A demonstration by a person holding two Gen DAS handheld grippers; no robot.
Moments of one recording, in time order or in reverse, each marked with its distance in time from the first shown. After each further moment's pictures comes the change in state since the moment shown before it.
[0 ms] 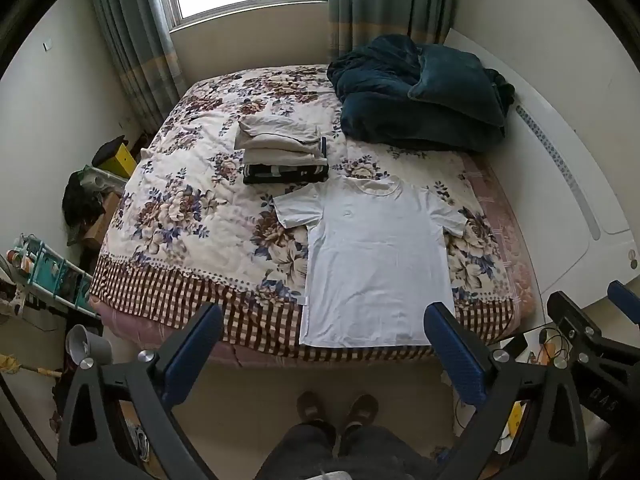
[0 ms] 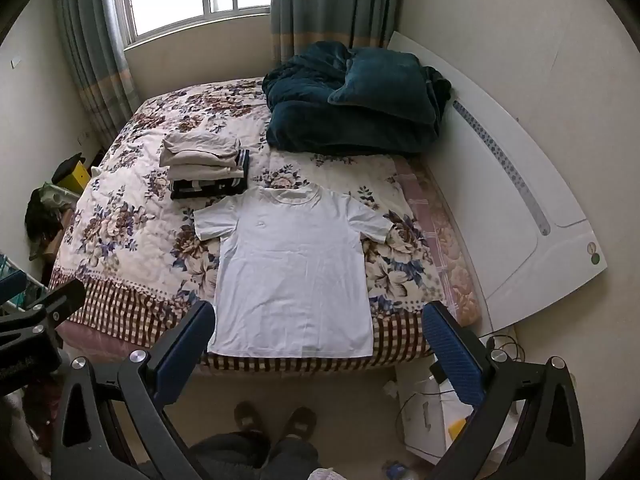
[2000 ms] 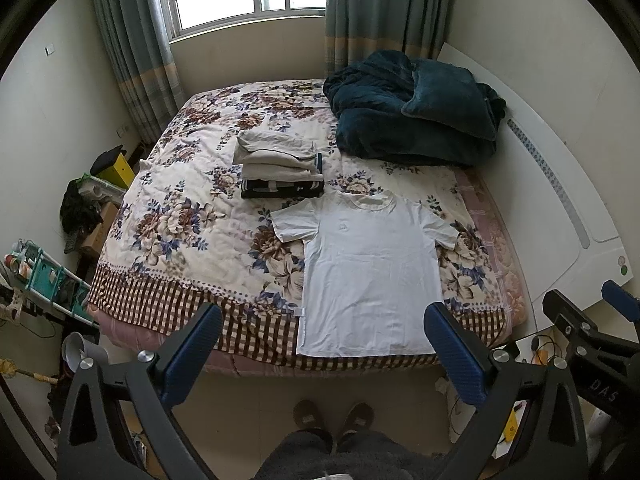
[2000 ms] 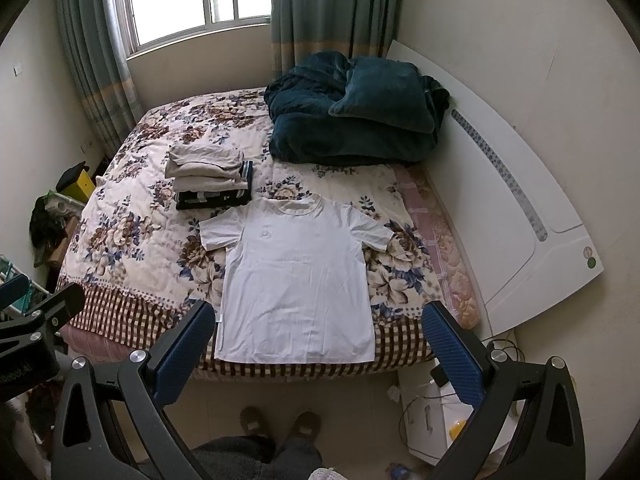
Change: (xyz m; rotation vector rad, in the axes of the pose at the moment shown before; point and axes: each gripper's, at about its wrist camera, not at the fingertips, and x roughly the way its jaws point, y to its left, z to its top) left arm -0.018 -0.005 0.014 -0.002 -0.034 -0.009; right arm -0.026 0.002 0.025 0.003 -0.012 -0.001
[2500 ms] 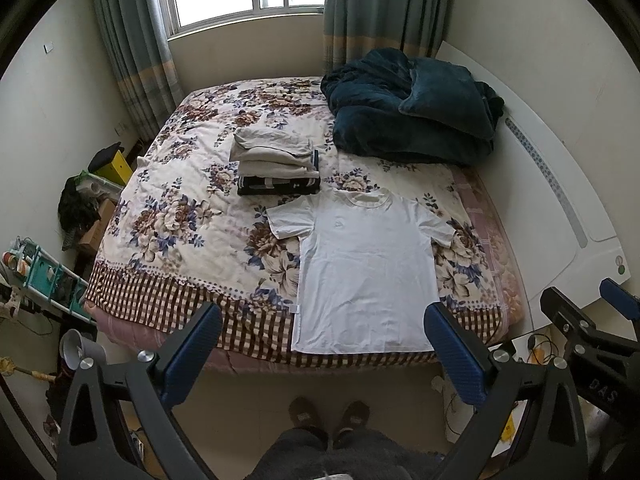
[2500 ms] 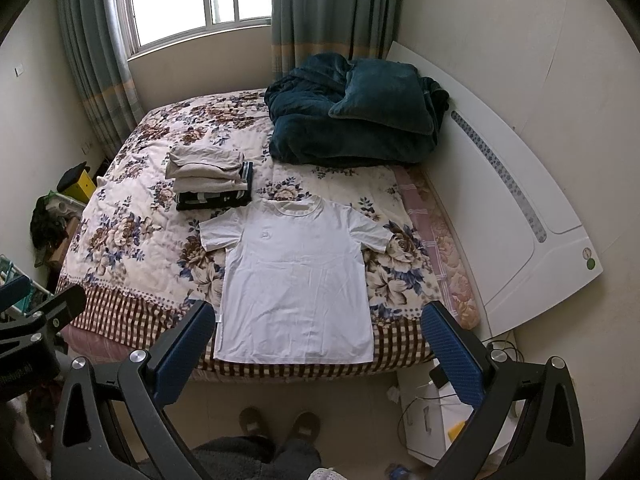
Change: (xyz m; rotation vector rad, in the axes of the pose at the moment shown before) left arm -0.002 -0.014 0.003 0.000 0.007 -0.009; right arm -0.003 0.001 -0.001 0.000 -0.002 0.001
